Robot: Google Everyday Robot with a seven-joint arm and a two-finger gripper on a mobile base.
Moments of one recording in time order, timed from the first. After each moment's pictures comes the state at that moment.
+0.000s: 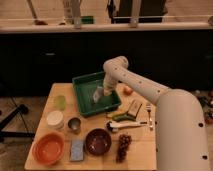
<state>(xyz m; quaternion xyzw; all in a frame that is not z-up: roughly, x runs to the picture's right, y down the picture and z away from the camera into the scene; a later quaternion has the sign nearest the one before) 0.016 0.025 0.914 -0.29 -0.09 0.09 0.95</state>
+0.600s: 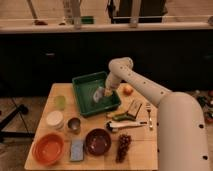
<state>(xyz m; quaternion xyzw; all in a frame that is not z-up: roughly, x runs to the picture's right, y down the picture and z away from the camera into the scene) 0.015 0.030 0.915 -0.31 -0.13 0.10 0.94</state>
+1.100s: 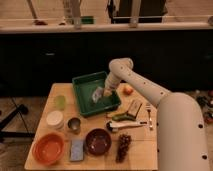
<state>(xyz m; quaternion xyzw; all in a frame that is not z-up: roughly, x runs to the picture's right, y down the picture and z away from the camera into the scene) 0.010 0.031 0.915 -0.31 -0.15 0.10 0.93</state>
